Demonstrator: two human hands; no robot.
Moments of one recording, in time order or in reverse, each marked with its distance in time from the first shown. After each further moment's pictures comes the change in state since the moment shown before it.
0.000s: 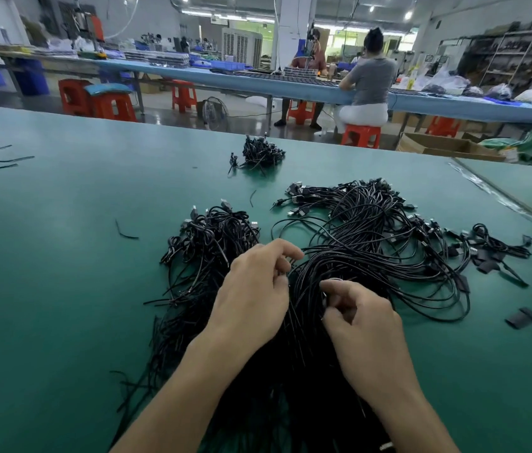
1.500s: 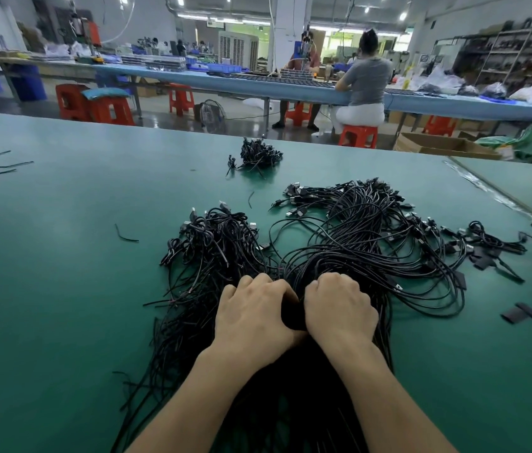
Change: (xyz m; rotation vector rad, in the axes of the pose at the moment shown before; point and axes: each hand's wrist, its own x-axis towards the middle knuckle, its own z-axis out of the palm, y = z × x) left_hand -0.007 -0.030 0.023 0.504 -0.220 0.032; right_hand 0.044 -0.003 0.038 -0.630 -0.015 0.216
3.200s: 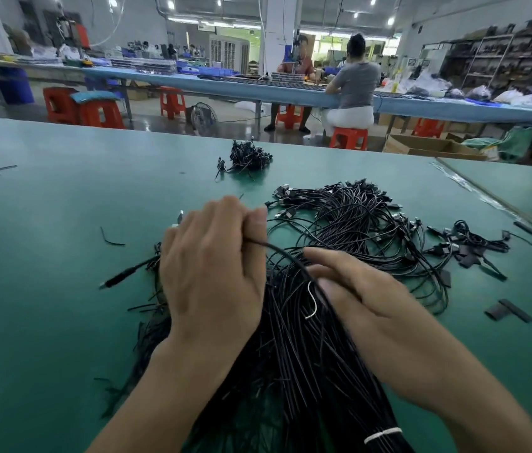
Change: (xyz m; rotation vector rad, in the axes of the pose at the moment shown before) left_hand -0.021 0.036 -0.078 -0.205 0.911 0.143; right_hand -0.050 0.036 -0.093 0.517 -0.168 -0.510
